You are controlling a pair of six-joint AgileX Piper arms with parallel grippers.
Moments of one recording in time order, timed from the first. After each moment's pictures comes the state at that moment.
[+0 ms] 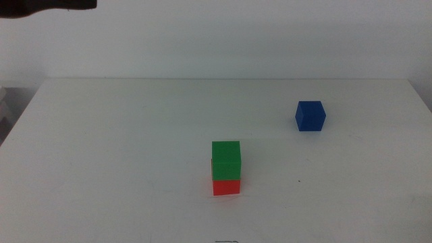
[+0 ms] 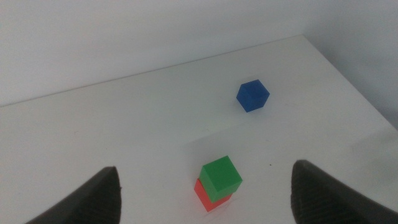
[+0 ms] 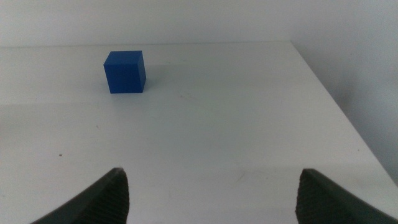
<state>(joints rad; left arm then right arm) -0.42 1.00 -1.49 -0.15 1.08 -0.03 -0.01 -0.01 0.03 -0.05 0.30 0.06</state>
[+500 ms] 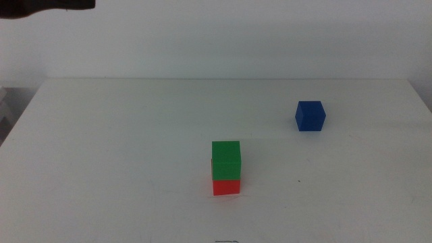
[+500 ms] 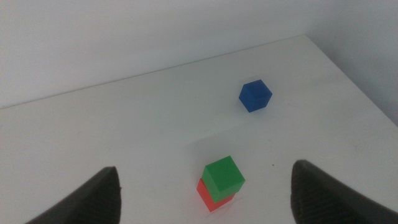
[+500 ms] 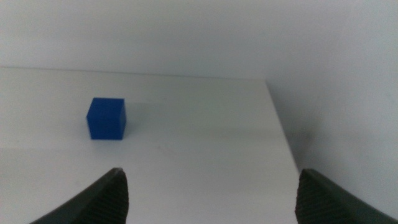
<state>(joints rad) -0.42 1.00 -1.49 -0.14 1.08 -0.03 -0.01 0.46 -0.49 -0.14 0.45 0.06</state>
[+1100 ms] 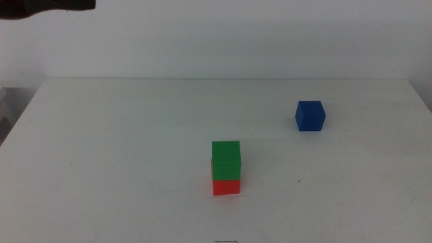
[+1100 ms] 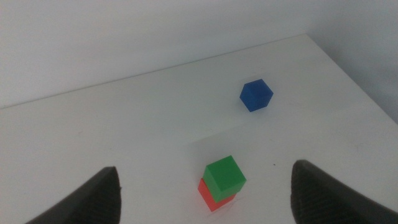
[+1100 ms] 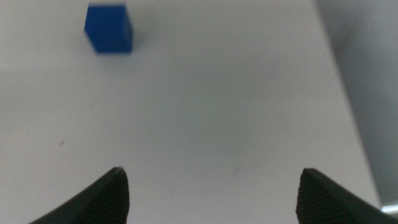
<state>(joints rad) -0.42 1.00 -1.49 -0.14 1.08 -0.03 -0.01 0.85 -0.73 -0.02 0.71 0.02</state>
